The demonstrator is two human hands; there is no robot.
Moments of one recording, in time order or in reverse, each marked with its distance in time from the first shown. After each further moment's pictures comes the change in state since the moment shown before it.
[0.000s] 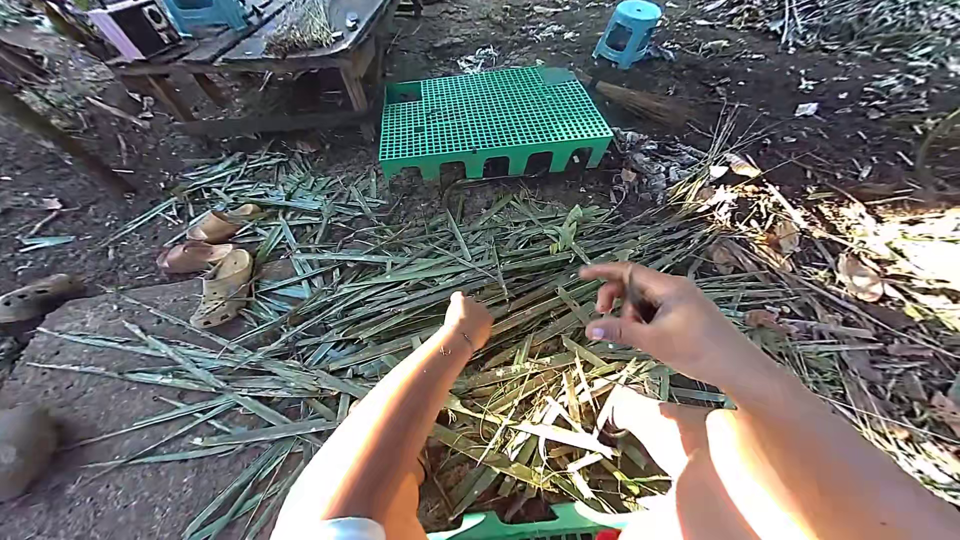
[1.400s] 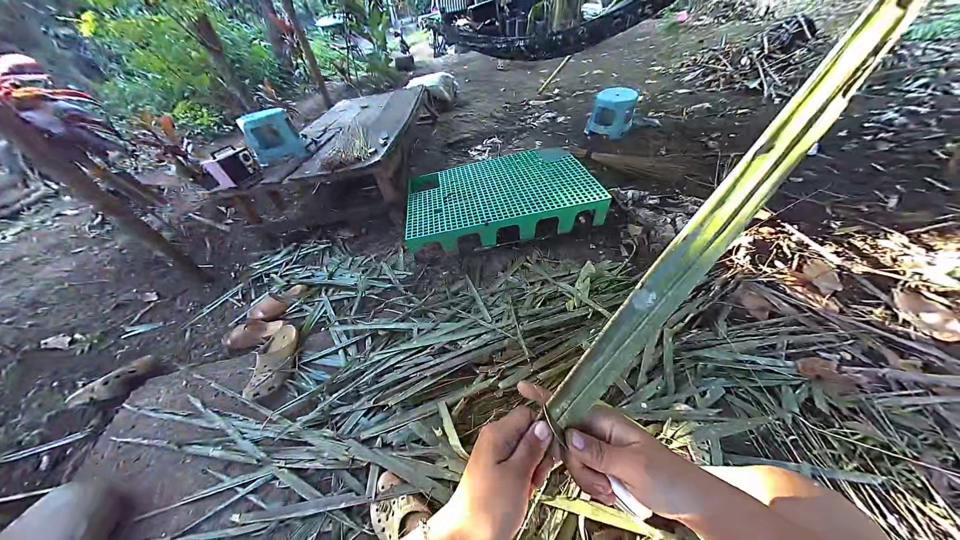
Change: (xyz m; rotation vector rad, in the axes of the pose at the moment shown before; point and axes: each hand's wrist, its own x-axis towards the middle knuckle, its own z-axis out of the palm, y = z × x) left_hand -0.165 0.048 0.008 -1.695 0.503 0.501; right_hand -0.028 -0.030 0.060 1.109 -0.482 -0.082
